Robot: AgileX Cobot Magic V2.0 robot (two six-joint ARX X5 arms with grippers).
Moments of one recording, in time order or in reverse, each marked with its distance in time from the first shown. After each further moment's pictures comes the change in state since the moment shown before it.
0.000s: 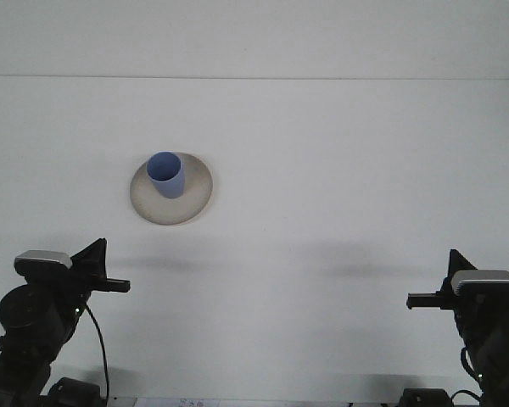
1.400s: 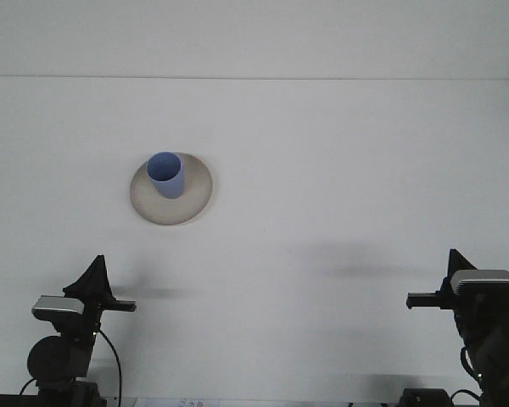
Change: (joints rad) left arm 0.106 -0.473 -0.666 0.541 0.007 0.113; right arm 0.000 0.000 0.000 0.000 0.000 0.000
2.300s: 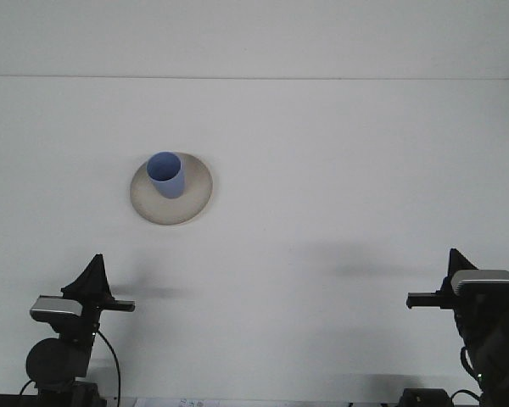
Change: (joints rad) left arm 0.000 -0.002 0.000 0.016 0.000 0.000; right arm 0.001 -0.003 -0.007 0.018 0.006 0.000
